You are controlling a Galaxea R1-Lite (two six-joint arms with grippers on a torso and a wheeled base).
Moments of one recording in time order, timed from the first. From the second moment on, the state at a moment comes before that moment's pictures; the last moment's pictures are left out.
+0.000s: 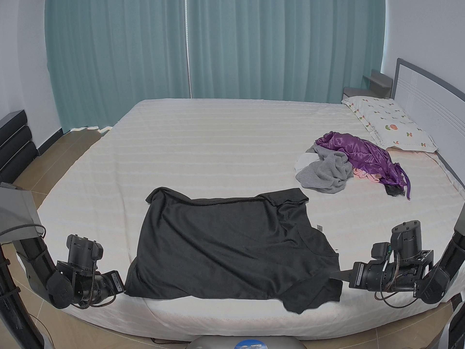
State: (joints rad) left arm -0.12 1.99 -0.23 -0.80 0.12 -0.57; right arm 0.33 1.89 -0.19 -0.97 0.25 0.58
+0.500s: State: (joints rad) left arm -0.11 2.02 -0.29 -0.80 0.00 -0.68; right arm 0.29 2.06 -0.28 -1.01 0.24 0.57
